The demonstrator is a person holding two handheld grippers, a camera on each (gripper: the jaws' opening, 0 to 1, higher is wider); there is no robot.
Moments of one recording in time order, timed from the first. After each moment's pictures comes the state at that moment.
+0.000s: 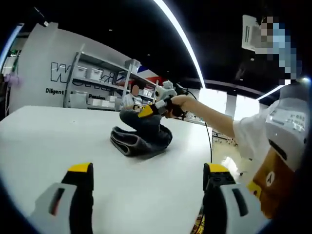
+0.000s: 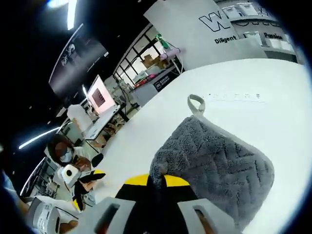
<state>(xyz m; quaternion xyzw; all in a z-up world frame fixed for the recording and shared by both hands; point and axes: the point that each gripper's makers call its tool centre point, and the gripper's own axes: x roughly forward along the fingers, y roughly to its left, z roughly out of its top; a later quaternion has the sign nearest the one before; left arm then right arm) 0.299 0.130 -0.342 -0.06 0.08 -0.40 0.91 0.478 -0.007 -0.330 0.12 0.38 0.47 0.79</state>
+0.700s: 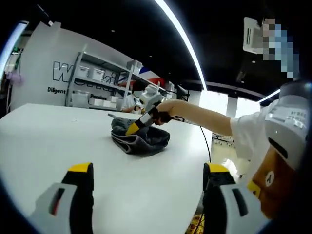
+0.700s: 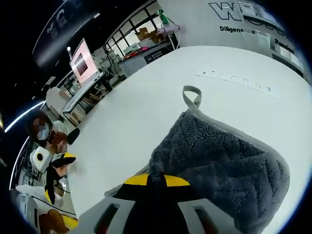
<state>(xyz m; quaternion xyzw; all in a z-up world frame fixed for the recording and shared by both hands) 0.290 0.138 -0.345 -0.07 0.08 -0.39 0.91 0.473 0.024 -0.388 -0.01 0.45 0.44 0.78</state>
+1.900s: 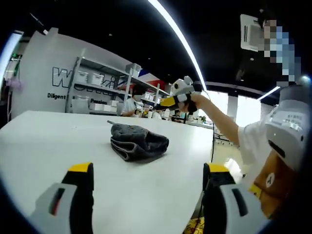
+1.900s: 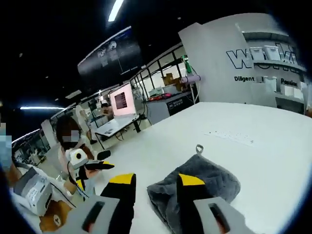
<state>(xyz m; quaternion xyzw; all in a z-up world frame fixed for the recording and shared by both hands) 0.291 0.141 -0.323 -0.06 0.06 -0.39 0.92 0.410 -0.080 -0.246 0.00 0.20 0.51 0.84</state>
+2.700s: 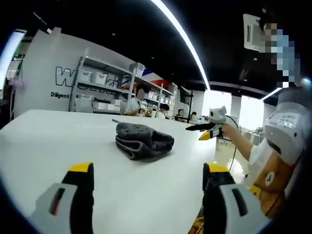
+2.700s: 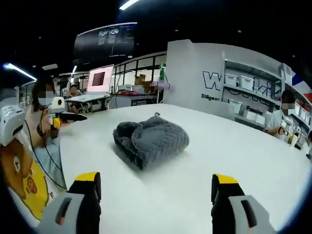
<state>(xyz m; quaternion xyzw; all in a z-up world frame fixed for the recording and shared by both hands) 0.298 0.150 -0.330 -0.06 0.07 -0.37 0.92 0.351 -0.187 -0.336 -0.10 0.15 0.36 0.92</state>
